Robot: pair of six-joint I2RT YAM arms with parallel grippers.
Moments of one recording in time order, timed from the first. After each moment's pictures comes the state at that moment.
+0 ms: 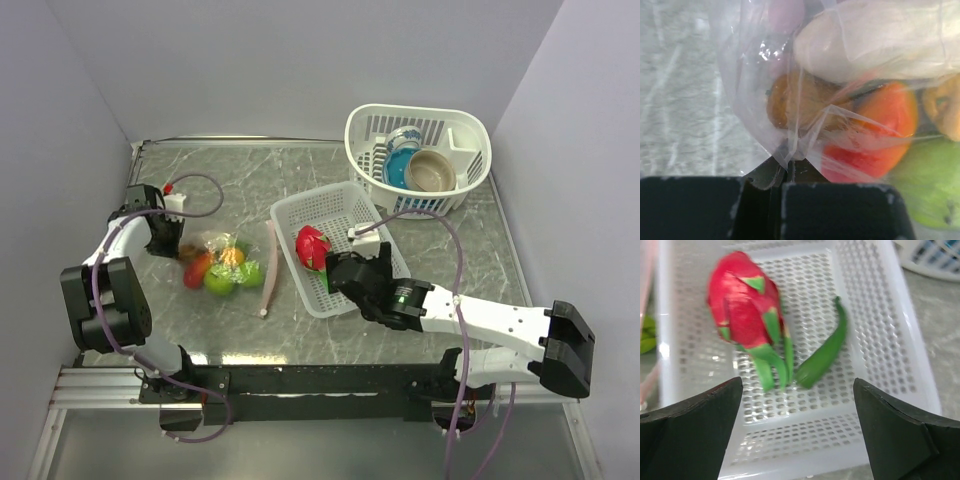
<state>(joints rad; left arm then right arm) 0.23 1.57 1.05 -0.63 0.15 0.35 1.12 1.18 0.82 -0.37 0.81 0.57</state>
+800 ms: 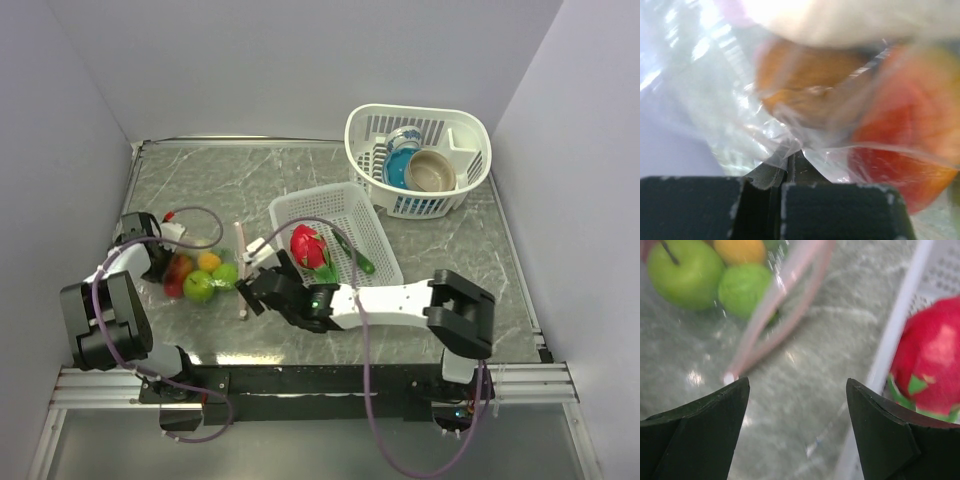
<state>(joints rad) 0.30 1.46 0.77 -0.41 -0.09 0.68 1.27 1.75 1.15 0.02 0.55 0.26</state>
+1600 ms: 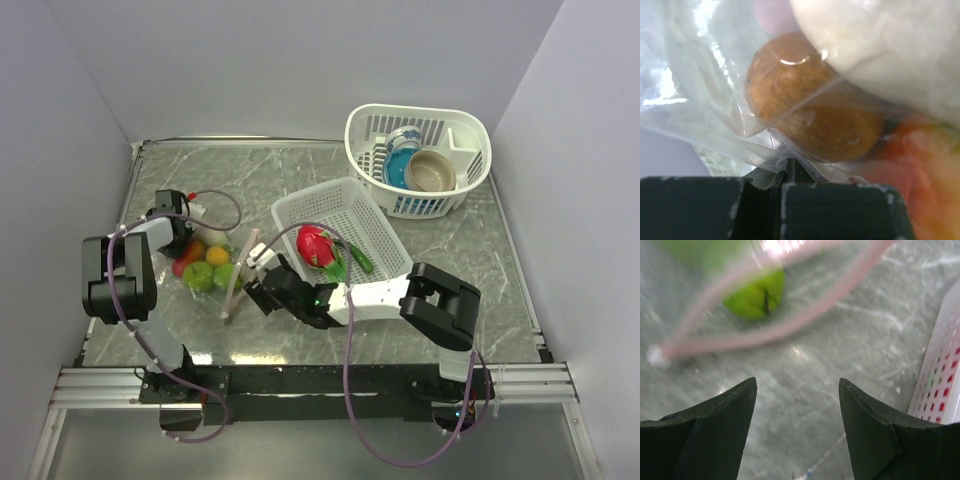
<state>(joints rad) 0.12 1.75 0.98 -0.33 -0.22 0.58 1.19 1.86 1.06 0.24 0.38 0.15</state>
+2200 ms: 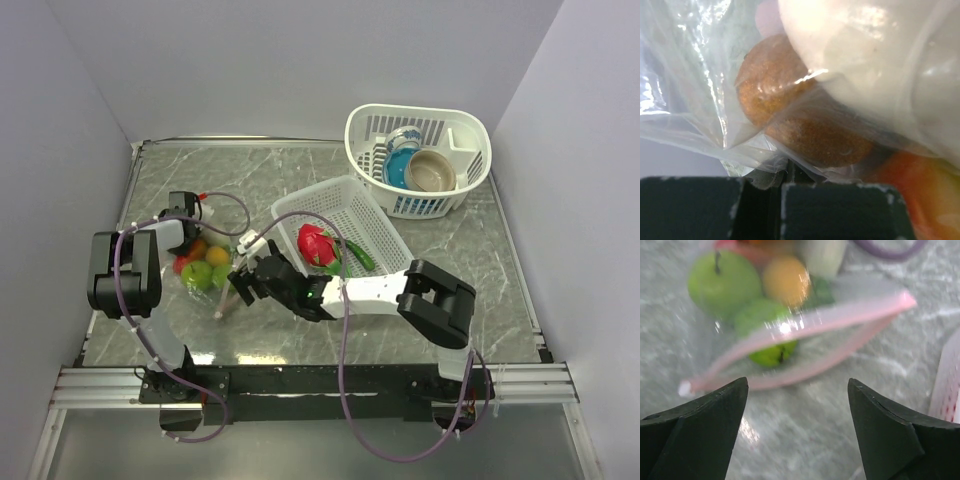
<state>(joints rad) 0.04 1.79 0.96 -0.20 -0.37 0.62 1.18 1.88 1.14 0.31 0.34 0.15</state>
